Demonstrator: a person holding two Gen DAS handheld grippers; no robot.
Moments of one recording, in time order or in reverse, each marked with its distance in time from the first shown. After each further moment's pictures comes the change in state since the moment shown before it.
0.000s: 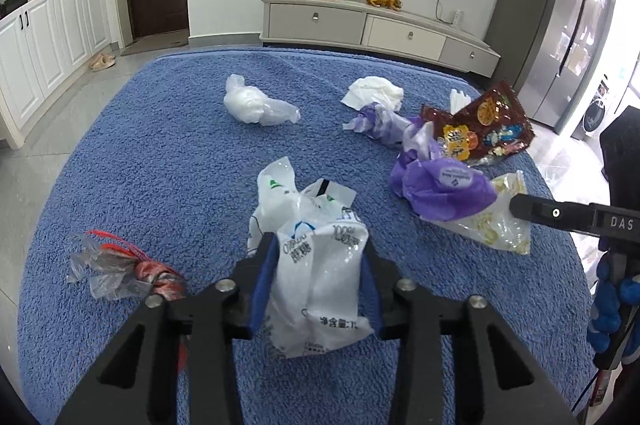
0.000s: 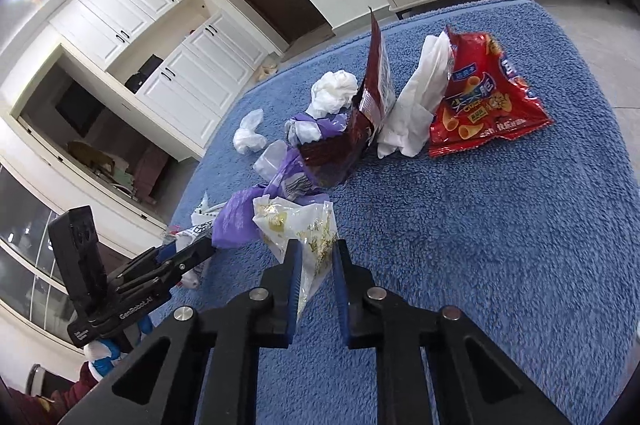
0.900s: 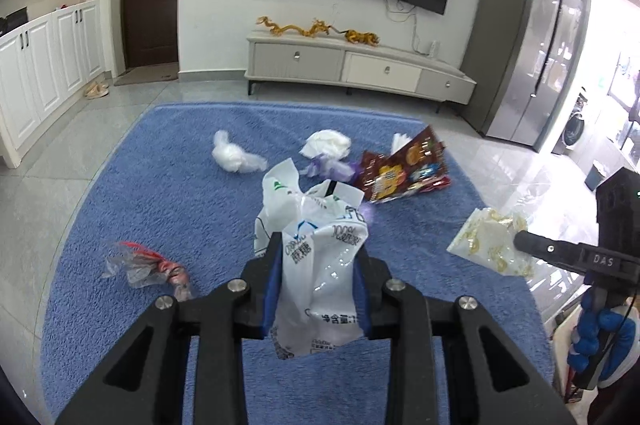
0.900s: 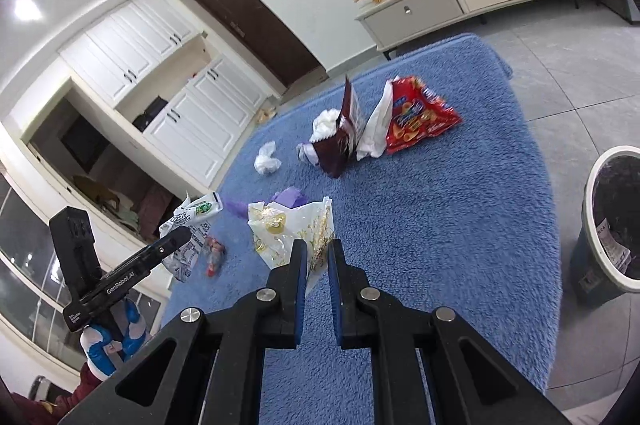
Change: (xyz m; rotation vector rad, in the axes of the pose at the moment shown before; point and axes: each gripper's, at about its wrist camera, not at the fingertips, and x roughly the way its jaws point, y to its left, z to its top) left arm -0.091 -0.035 0.005 0.021 -0.129 -0.058; right arm -0.117 -0.005 -0.059 0.051 -0.175 0.000
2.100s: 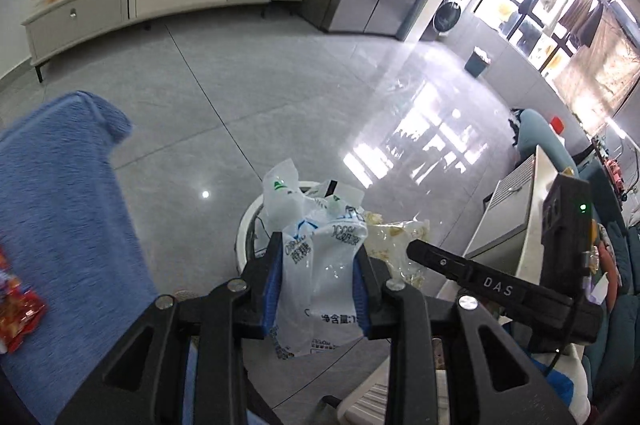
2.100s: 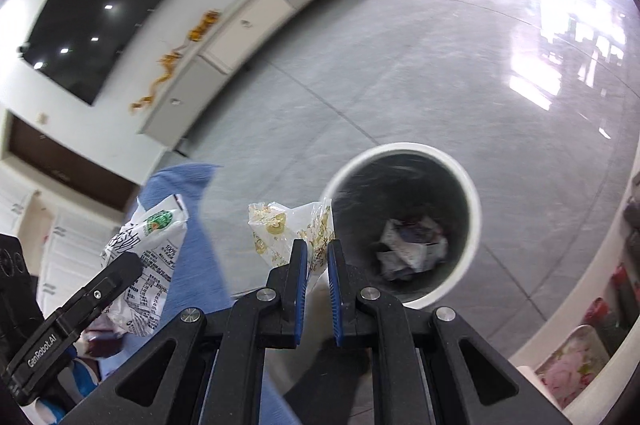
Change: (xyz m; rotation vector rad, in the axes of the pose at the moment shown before) left arm 0.255 -0.402 0.062 0.296 0.383 -0.477; right arm -0.135 -0.246 0.048 0.561 -0.202 -0.550
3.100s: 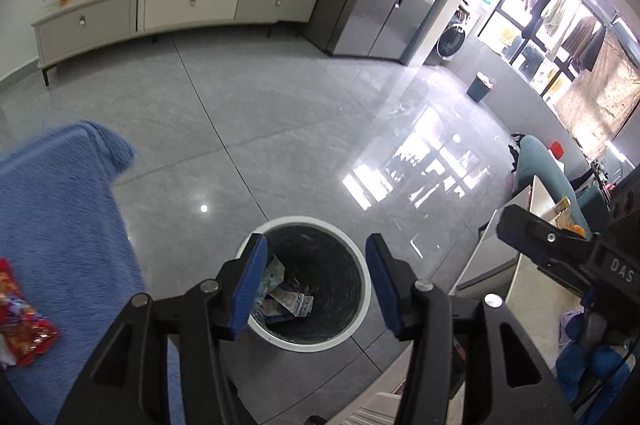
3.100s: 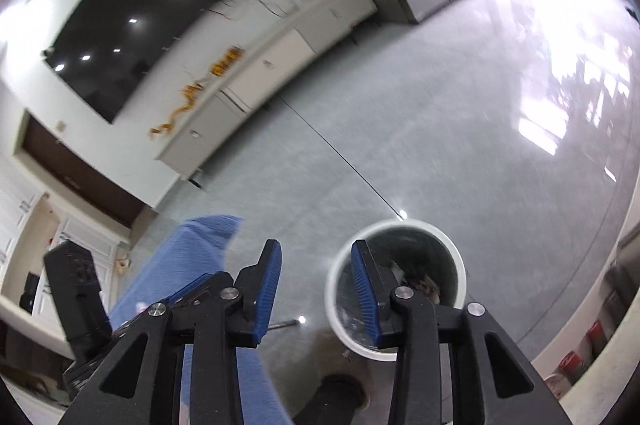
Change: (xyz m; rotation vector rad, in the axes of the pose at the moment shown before) left arm -0.048 -0.003 0.030 -0.044 -0.115 0.003; right arm -0.083 0.034 0.044 -0.101 -0.158 0.066
